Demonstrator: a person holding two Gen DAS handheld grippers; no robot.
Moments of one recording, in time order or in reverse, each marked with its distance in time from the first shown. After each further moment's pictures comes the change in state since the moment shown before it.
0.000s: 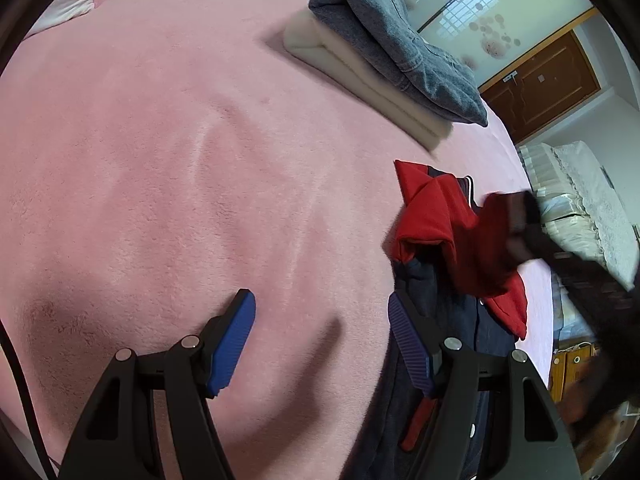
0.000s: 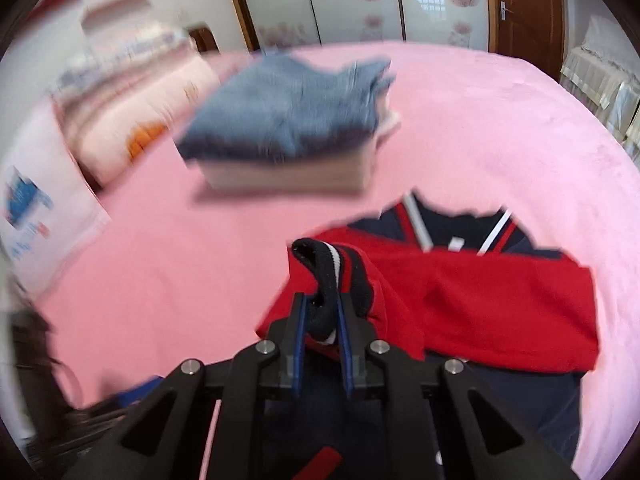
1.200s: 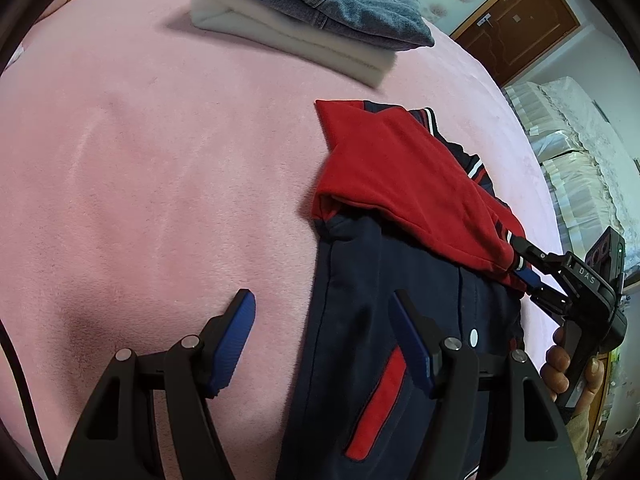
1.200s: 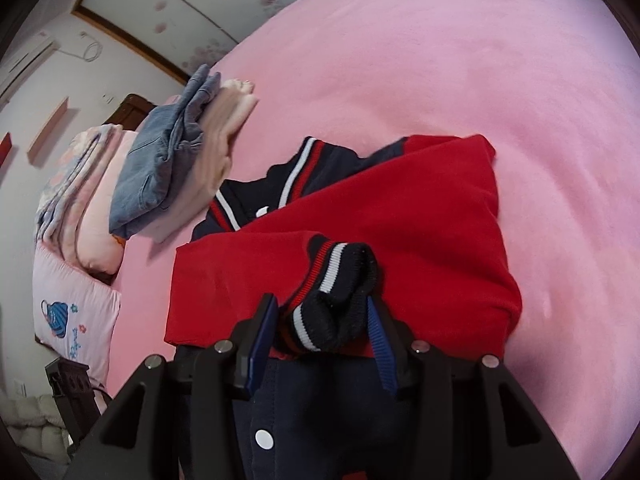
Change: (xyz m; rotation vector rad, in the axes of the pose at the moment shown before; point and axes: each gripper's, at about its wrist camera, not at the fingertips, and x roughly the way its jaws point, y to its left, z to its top) left arm 0.038 -0.068 -0.013 0.167 0.115 0.023; right arm 0.021 -0.209 -0.043 0.442 0.127 0.171
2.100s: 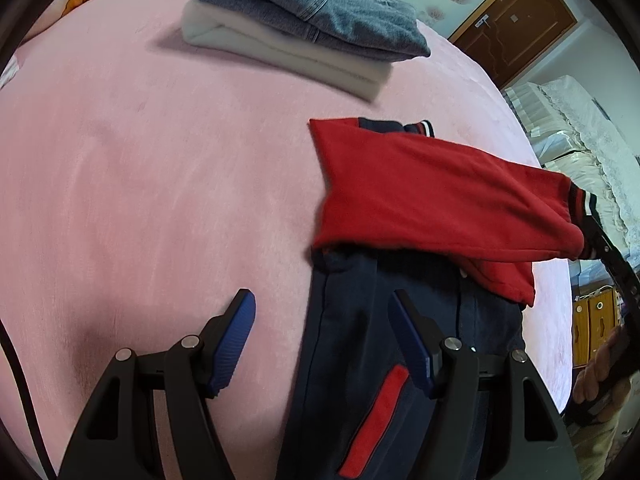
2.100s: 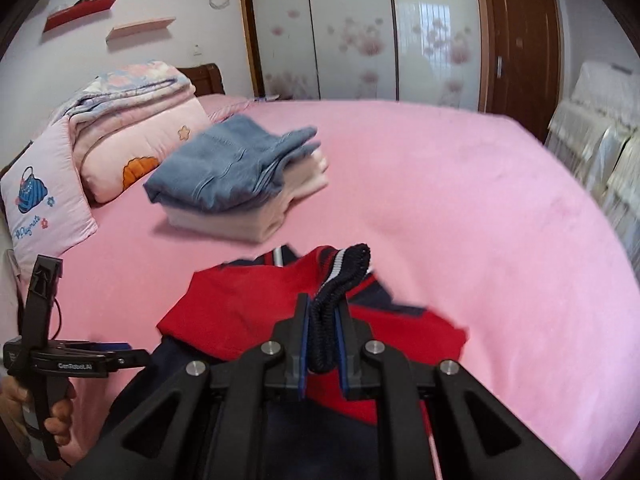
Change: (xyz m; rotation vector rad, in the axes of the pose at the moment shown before) left arm 0.002 -0.013 0.018 0.025 -0.031 0.021; right arm -0.075 0.096 -0.003 -0.587 -0.301 -0.203
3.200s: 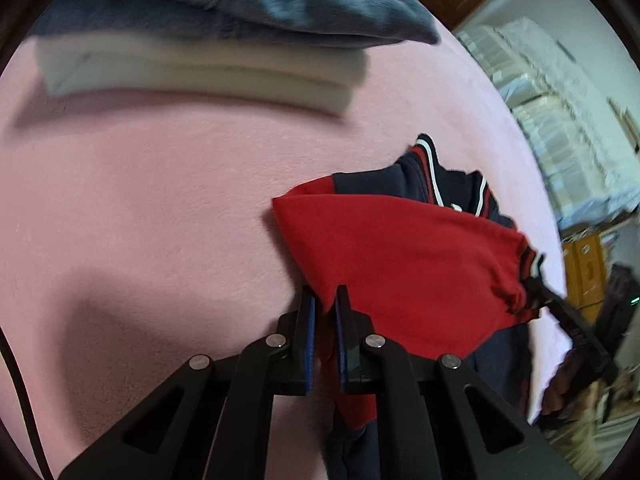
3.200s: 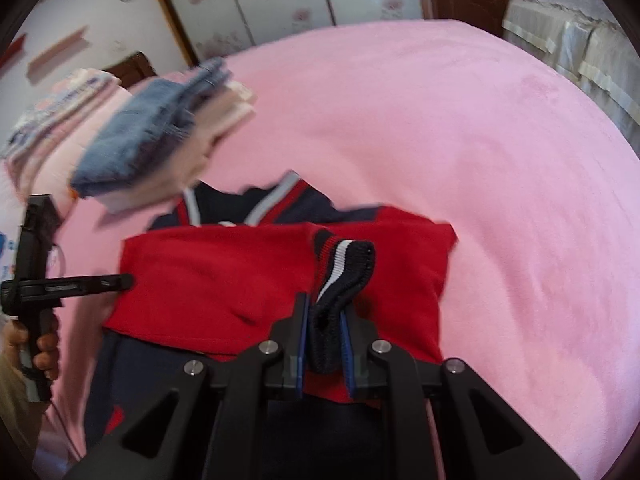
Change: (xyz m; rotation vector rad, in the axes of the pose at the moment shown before) left arm 0.075 -0.001 0.105 0.180 0.166 -0.147; right arm 0.071 -0.052 -0.052 0.276 0.237 -0.062
